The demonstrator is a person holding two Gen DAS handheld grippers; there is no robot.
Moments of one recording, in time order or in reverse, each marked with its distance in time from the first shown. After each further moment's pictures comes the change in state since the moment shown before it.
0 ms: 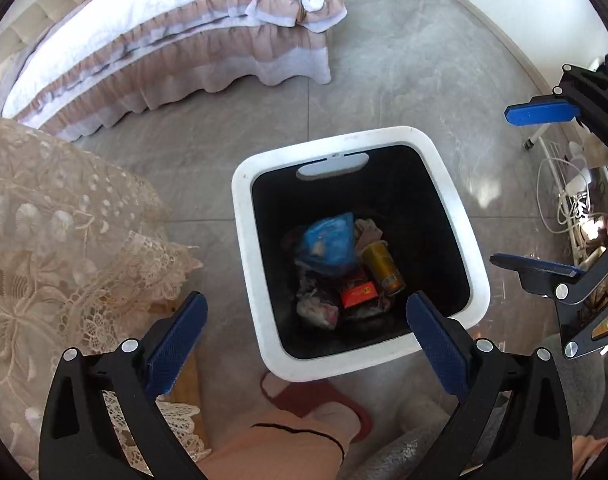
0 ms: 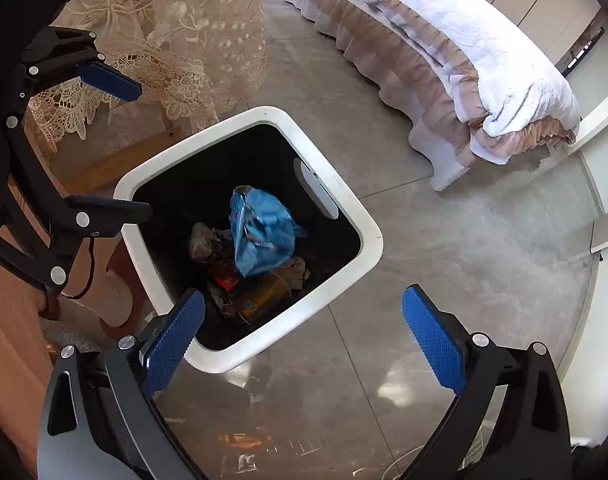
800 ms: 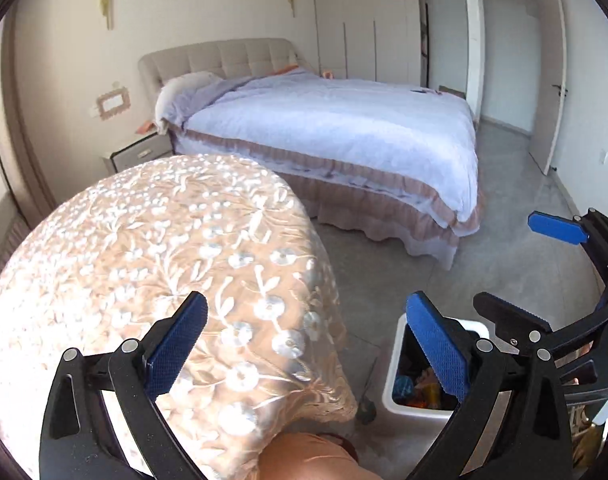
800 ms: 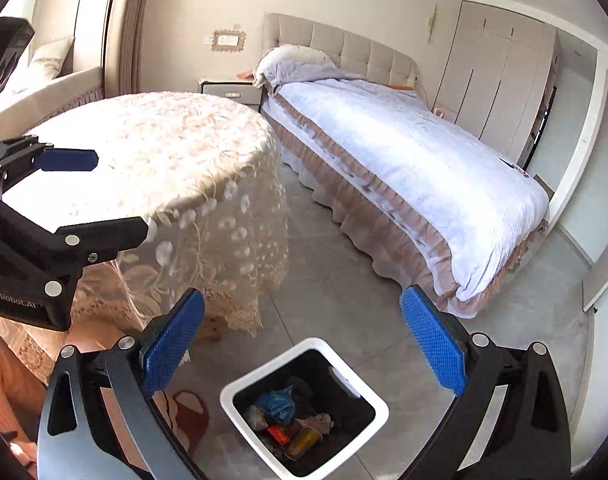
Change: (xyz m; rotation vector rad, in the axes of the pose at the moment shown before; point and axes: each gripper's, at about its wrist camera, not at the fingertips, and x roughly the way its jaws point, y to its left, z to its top) left arm -0.252 0.105 -0.087 -0.535 -0.525 0.355; right arm -0.176 0.065 0.106 0.059 -0.575 -0.011
